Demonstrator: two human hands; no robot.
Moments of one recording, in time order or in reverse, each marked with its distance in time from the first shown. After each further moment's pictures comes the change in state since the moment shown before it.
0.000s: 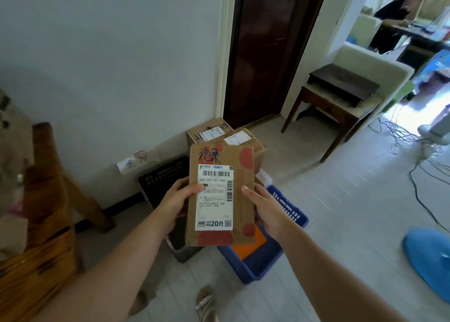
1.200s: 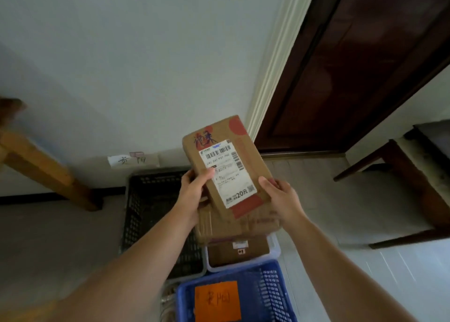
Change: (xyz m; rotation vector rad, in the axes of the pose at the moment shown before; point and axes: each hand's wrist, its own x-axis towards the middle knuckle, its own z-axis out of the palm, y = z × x) left_hand 0.321 0.092 0.130 -0.547 0.423 0.056; right_hand 0.370 -0.183 -0.100 -0.511 -0.098 -0.046
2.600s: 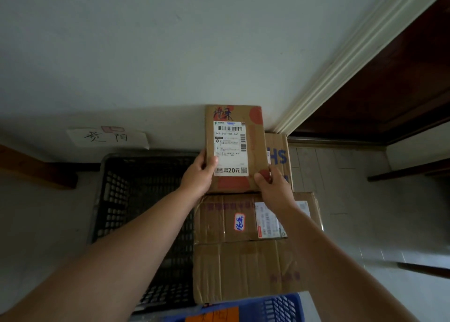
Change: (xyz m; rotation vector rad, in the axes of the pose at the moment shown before) left_hand 0.272 -0.056 -0.059 0.617 0.092 -0.025; right_hand 0.243 0.071 0.122 -0.482 -0.086 -0.010
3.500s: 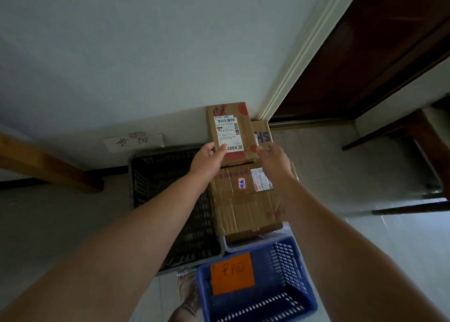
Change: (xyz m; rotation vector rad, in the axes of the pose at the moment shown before) left_hand -0.137 0.072 -0.043 0.062 -0.049 0.008; right_hand -0.132 -0.085 -0.038 0.109 0.133 0.143
